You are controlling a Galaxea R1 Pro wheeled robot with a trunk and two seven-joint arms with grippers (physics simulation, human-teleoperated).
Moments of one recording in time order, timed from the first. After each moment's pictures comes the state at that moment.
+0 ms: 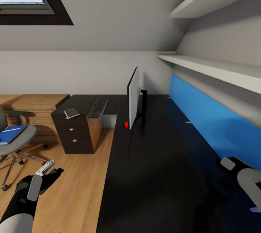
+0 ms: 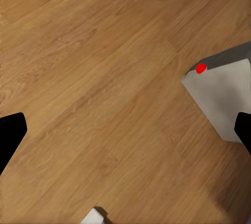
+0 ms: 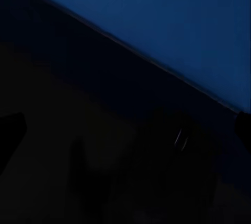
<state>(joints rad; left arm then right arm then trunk) -0.53 0.09 0.60 -0.92 0.41 0.69 0.20 -1.02 -0.38 0.13 0.01 -0.80 0.15 -0.39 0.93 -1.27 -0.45</state>
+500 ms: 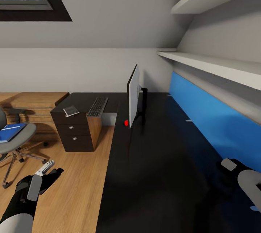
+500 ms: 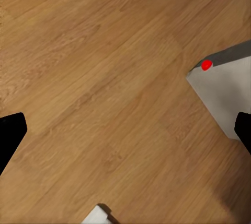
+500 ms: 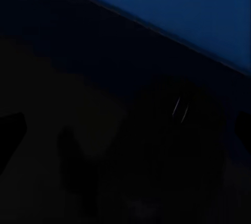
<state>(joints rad) -0.53 0.09 0.60 -0.92 0.41 0.69 0.20 -1.01 -0.38 0.13 0.02 -0.89 0.15 -0.39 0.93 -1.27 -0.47</state>
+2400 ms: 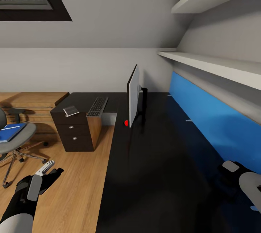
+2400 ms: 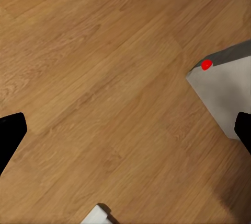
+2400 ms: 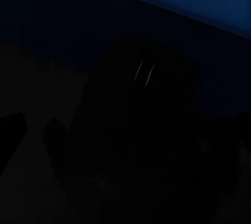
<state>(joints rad) -0.53 0.09 0.60 -0.92 0.41 0.69 0.20 -0.99 -0.39 0.13 0.02 -1.01 0.16 -0.42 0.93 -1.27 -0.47</state>
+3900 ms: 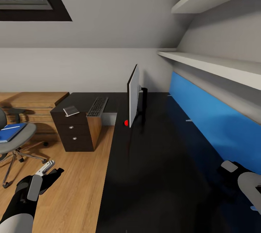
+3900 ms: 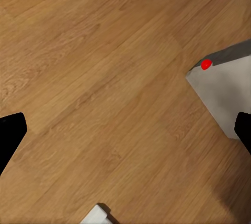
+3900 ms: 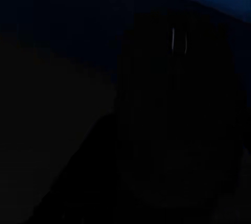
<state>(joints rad) -0.53 0.09 0.60 -0.92 0.41 0.69 0.20 -0.99 -0.38 0.15 0.02 -1.00 0.19 -0.42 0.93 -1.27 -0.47</state>
